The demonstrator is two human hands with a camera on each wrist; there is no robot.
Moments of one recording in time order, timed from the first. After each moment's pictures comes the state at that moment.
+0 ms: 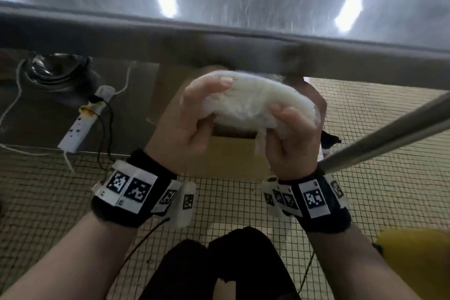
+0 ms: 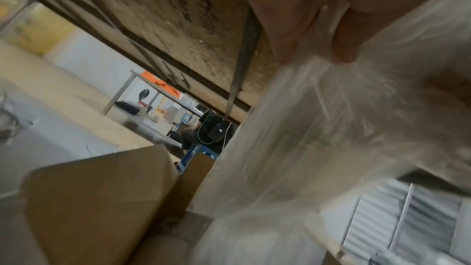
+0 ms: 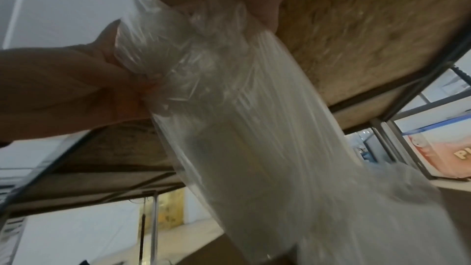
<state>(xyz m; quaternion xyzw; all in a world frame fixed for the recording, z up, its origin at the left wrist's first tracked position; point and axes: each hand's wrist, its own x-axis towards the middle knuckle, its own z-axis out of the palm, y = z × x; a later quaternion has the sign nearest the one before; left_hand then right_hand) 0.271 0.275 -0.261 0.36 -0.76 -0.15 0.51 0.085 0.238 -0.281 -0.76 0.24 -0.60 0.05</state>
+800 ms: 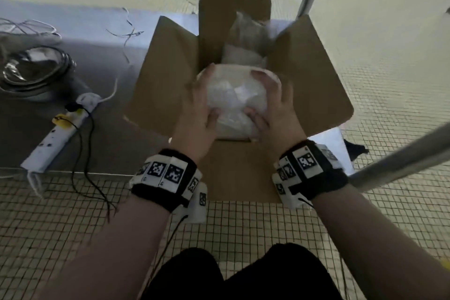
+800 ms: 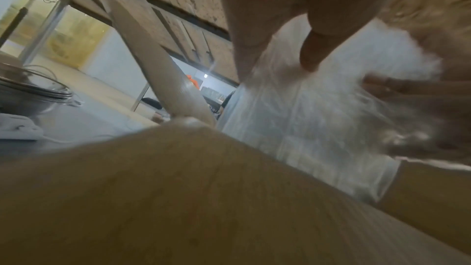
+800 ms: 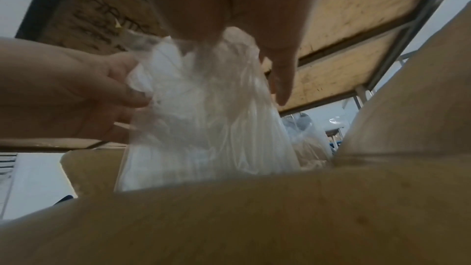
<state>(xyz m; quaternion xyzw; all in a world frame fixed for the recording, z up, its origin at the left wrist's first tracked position) 0.277 0.196 -0.443 0.59 -0.64 -0.16 0.46 0.107 0.158 -0.431 -0.80 0.44 -0.38 0.17</state>
